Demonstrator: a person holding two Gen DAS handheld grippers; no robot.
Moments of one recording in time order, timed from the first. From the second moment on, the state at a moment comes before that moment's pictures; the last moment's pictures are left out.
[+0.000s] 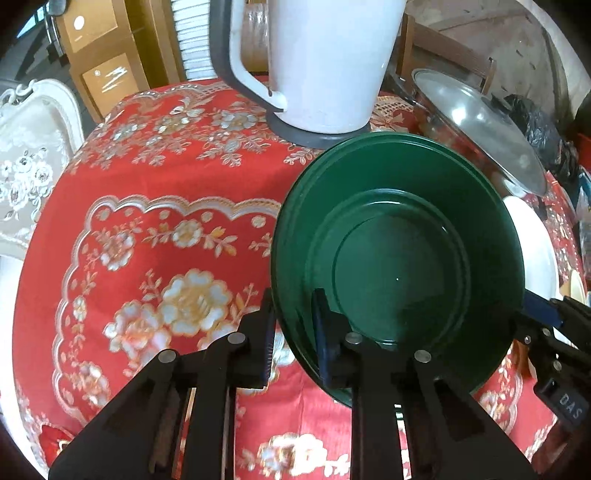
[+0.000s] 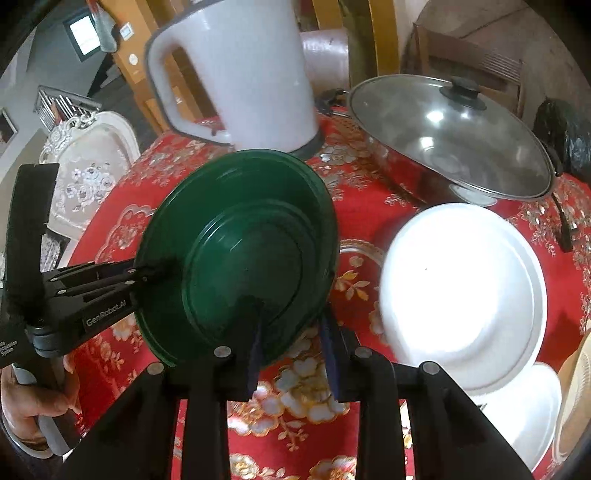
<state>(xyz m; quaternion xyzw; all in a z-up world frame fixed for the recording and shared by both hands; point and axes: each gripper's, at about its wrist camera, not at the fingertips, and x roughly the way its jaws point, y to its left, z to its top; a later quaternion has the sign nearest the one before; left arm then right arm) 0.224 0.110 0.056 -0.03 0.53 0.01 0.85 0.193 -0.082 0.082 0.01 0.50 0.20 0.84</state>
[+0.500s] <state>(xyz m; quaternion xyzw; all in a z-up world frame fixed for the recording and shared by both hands) 0.136 0.142 0.081 -0.05 0.52 0.03 0.85 0.141 -0.051 0.098 -0.02 0.49 0.25 0.83</state>
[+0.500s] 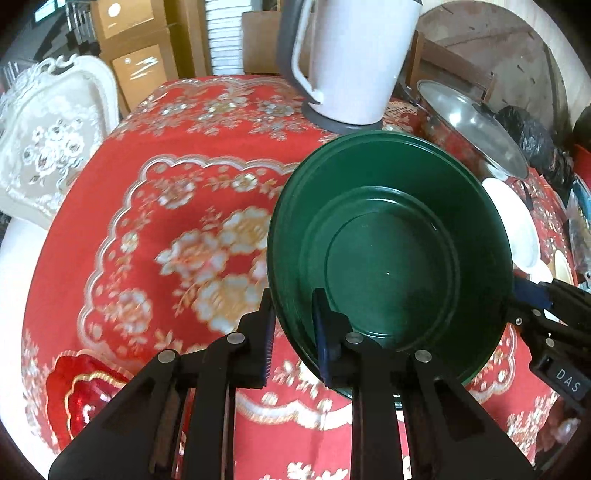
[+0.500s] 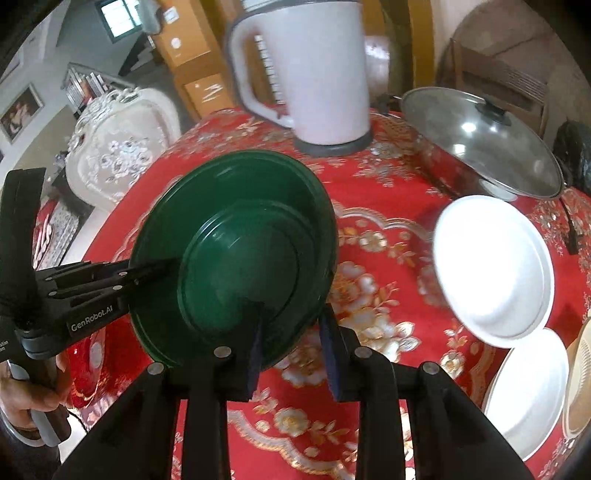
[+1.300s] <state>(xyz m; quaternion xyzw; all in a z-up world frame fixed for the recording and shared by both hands) -0.001 0.250 0.113 -0.11 0.50 0.10 0.86 0.054 0.055 0.133 -0.13 0.46 0.36 0.81</state>
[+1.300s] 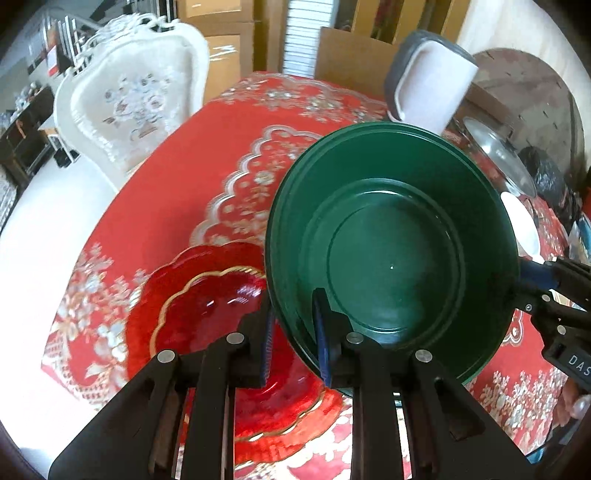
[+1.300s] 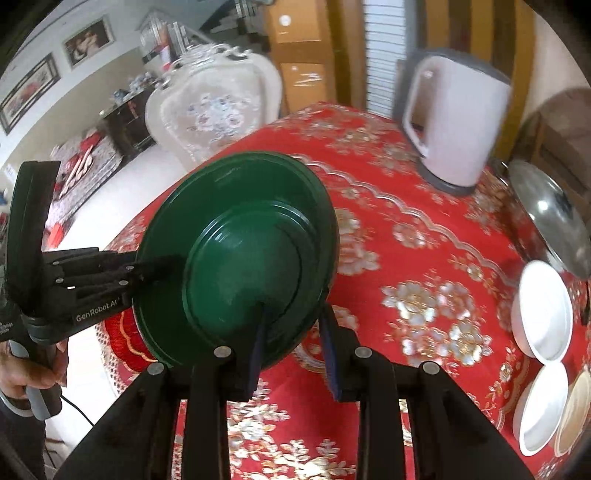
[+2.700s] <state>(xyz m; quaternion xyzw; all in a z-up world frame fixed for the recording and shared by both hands) -0.081 0.329 0.063 -0.17 0.54 0.14 0.81 -0.013 0.161 0.081 -0.23 0.50 0.41 0.73</state>
